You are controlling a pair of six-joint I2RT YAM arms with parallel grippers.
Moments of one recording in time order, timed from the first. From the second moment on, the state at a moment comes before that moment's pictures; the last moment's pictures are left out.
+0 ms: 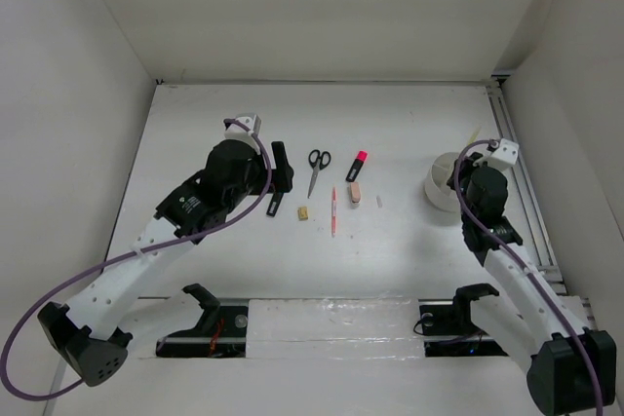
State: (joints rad) left arm -0.68 0.97 1.05 -0.60 -0.26 -0.49; right arm 0.16 0.82 0.47 0.18 0.37 0.33
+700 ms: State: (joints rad) left arm -0.68 0.96 1.05 -0.60 -0.26 -0.49; right arm 0.16 0.98 0.49 0.14 0.45 0.35
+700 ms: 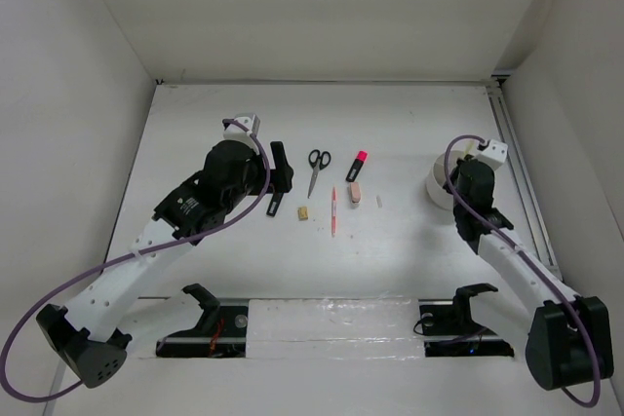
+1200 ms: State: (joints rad) left arm -0.68 0.97 1.05 -0.60 -0.26 -0.49; right arm 0.18 0.99 0.49 0.13 0.51 0.35
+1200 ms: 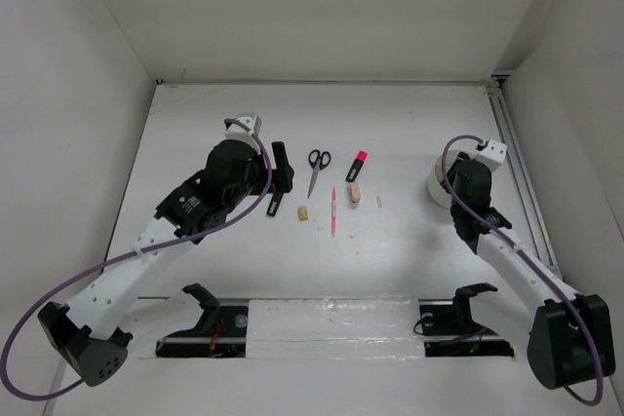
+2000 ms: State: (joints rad) left arm -0.64 1.11 1.08 -0.63 -0.29 -0.60; right arm 0.72 0.99 0.86 -0.21 0.82 0.55
